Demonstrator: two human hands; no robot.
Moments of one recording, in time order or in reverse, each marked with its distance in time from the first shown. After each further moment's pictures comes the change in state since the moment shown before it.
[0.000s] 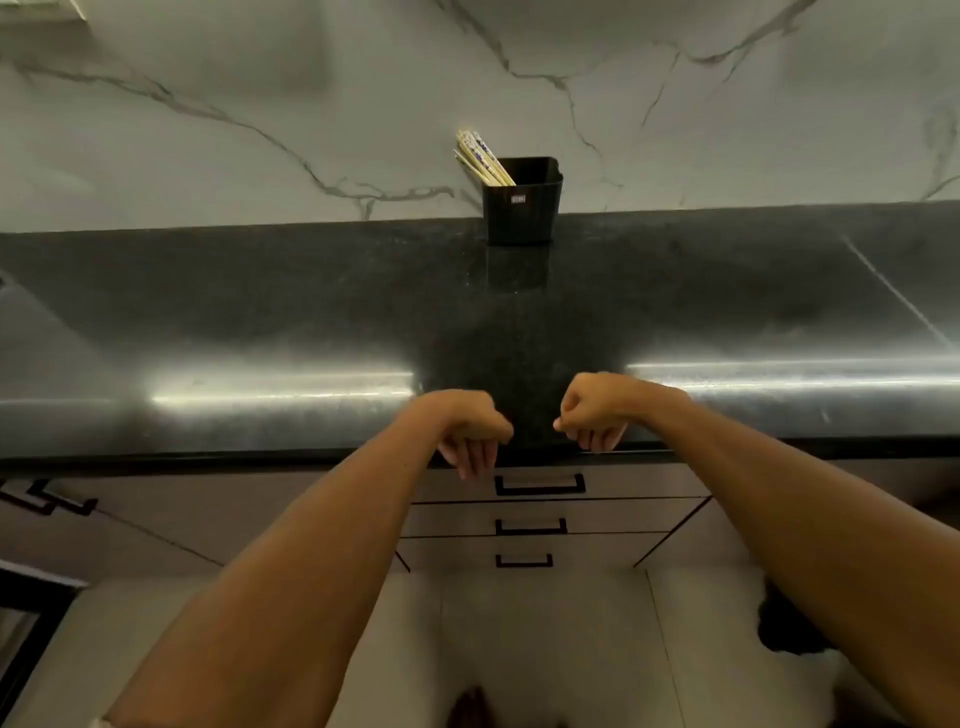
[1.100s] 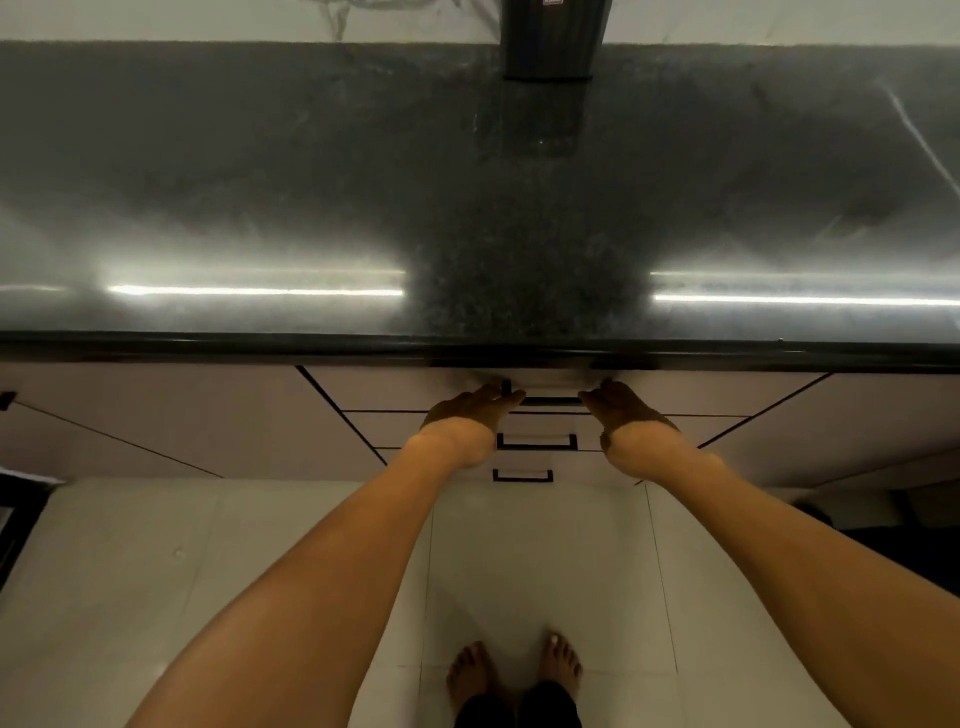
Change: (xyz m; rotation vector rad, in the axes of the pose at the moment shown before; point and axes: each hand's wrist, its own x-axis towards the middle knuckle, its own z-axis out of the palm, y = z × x) left_hand 0.118 -0.090 0.146 0.315 0.325 0.207; right_hand 0.083 0.110 0.173 -0.277 0.208 0.027
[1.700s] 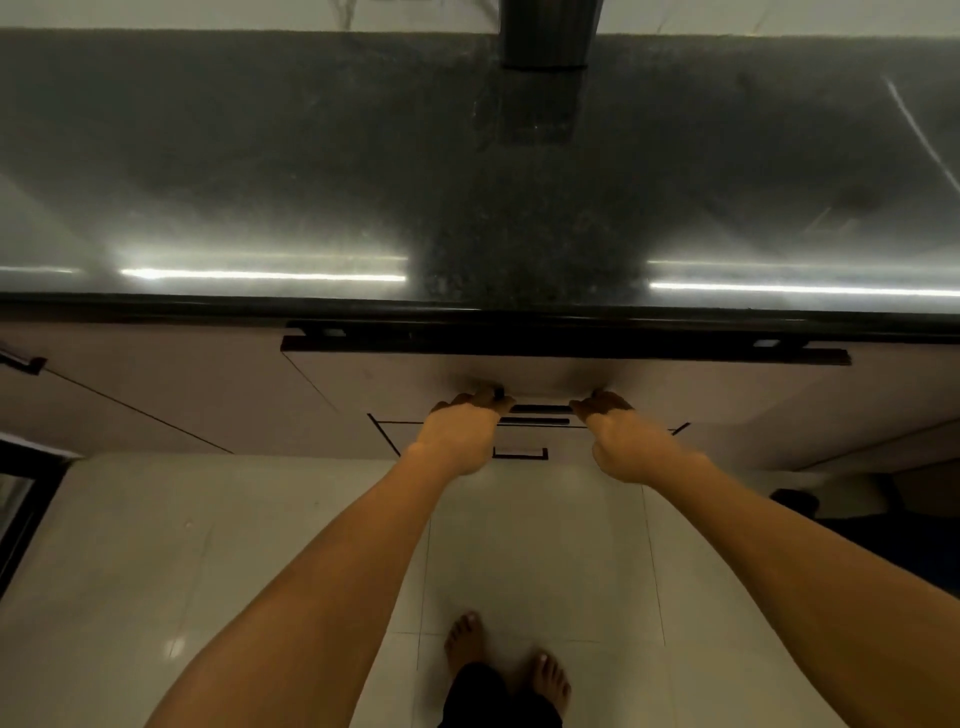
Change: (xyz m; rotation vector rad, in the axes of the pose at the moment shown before) left_hand -0.052 0.022 0.025 0.108 0.050 0.004; right_hand -0.055 -0.001 0.017 -0.053 -0.023 -0.091
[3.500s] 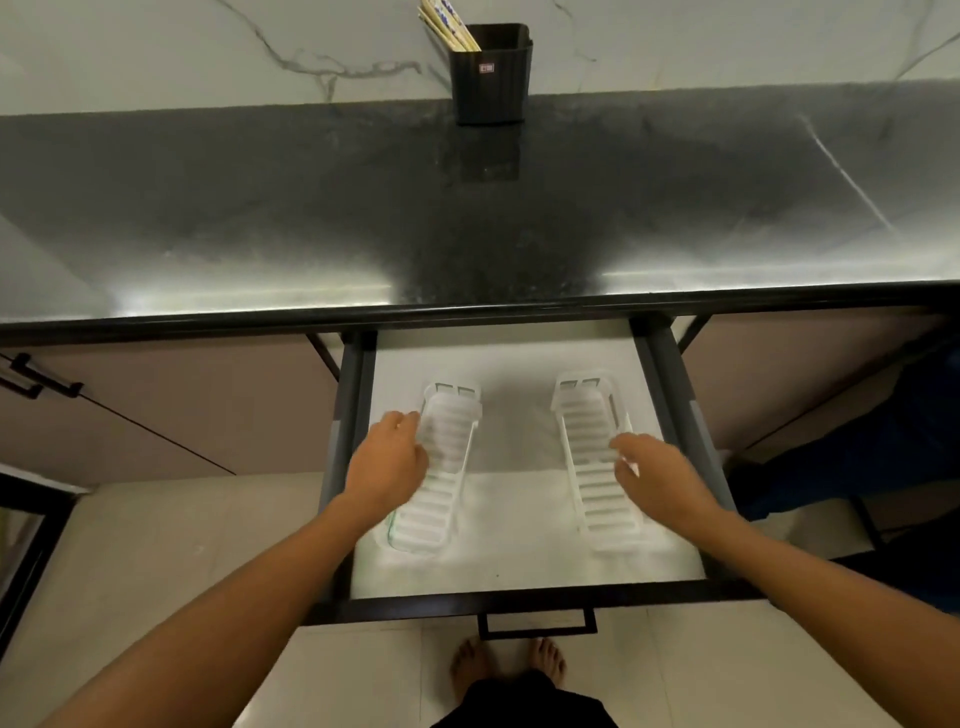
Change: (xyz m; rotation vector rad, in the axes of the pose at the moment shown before) left_hand -0.137 0.004 -0.013 -0.257 0.325 -0.195; right_hand -0.168 0.013 0.011 0.403 0.360 0.091
